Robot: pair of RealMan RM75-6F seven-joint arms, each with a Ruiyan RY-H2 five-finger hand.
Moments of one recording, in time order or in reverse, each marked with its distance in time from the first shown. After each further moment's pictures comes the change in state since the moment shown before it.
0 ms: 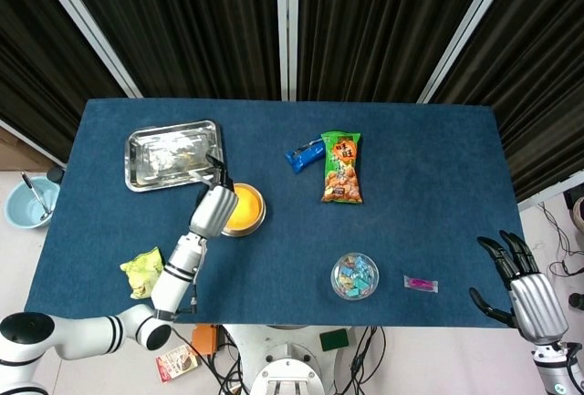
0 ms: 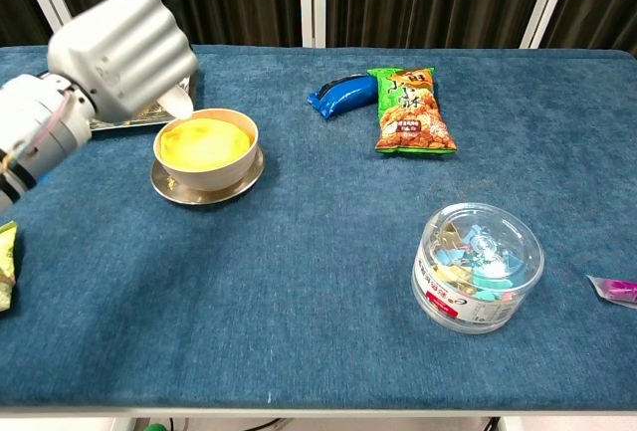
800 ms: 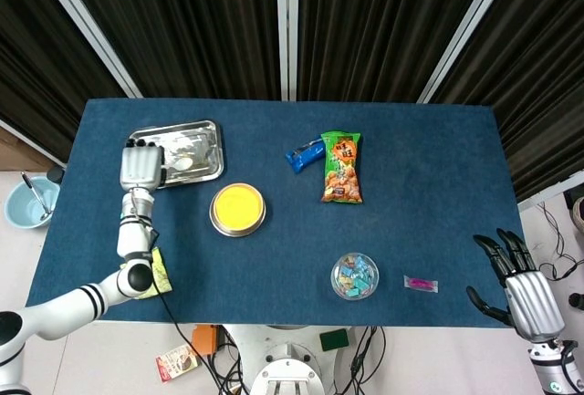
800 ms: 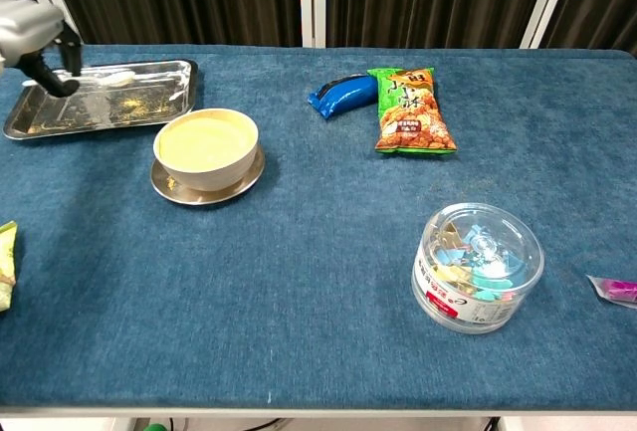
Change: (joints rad) left arm 0.016 0.085 -0.326 0.184 -0.582 -0.353 -0.877; right arm 0.008 0.033 0.005 -0.089 0.011 -0.041 -0.085
